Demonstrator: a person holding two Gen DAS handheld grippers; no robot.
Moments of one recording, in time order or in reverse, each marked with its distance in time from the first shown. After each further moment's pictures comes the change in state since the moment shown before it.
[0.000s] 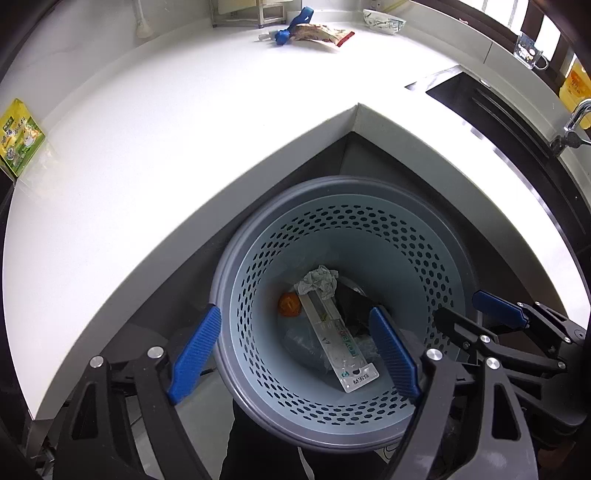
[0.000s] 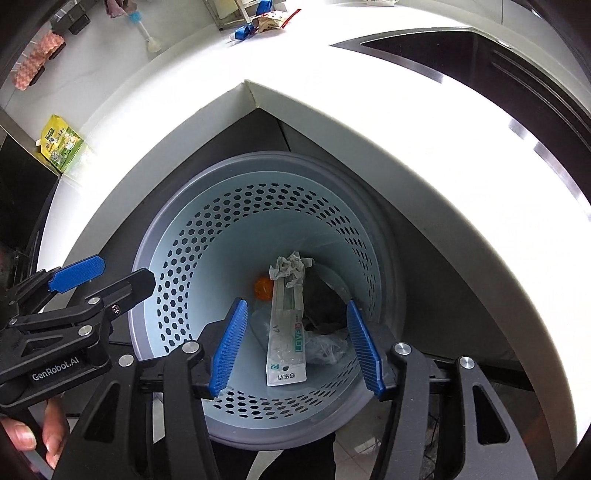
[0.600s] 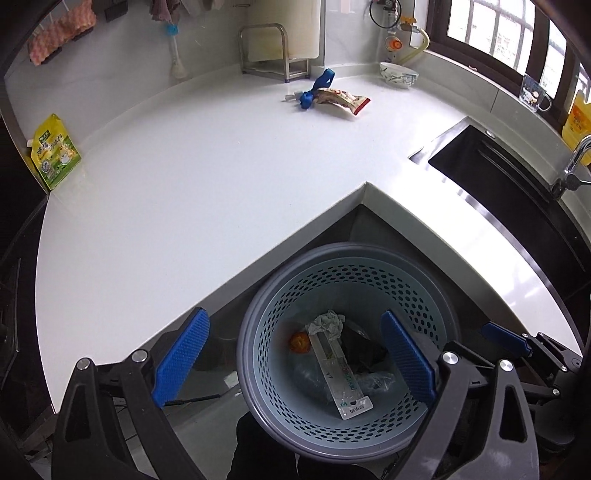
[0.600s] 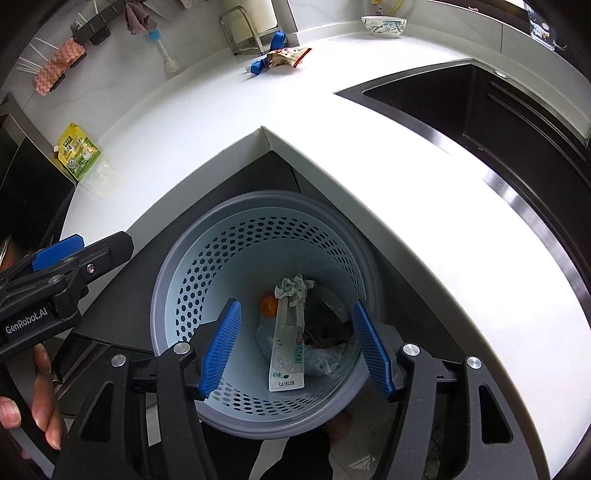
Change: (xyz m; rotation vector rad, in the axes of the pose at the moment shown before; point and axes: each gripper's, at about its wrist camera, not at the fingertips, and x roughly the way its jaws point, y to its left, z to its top) left arm -0.058 0.004 0.019 -0.068 -0.163 0.066; right arm -0.046 -0.005 0.008 -0.039 -0.081 0.021
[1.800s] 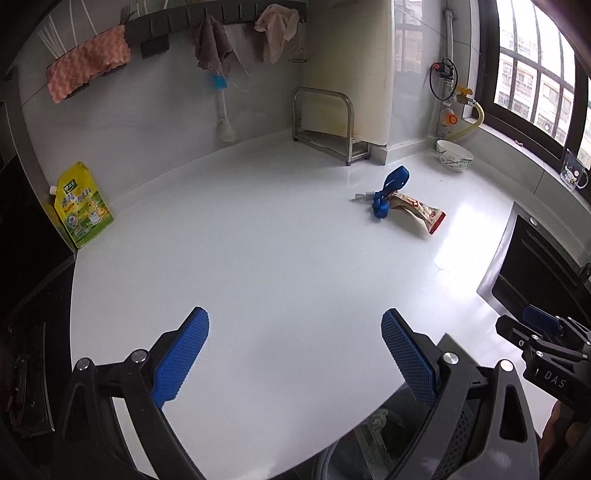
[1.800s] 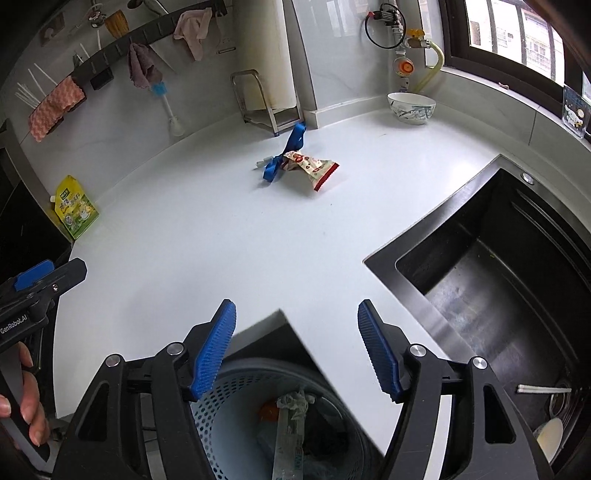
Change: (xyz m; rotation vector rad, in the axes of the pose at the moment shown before) left arm 0.009 0.081 0.136 -0.052 -0.183 0.091; right arm 0.017 0.025 0.163 -0.053 -0.188 -0.042
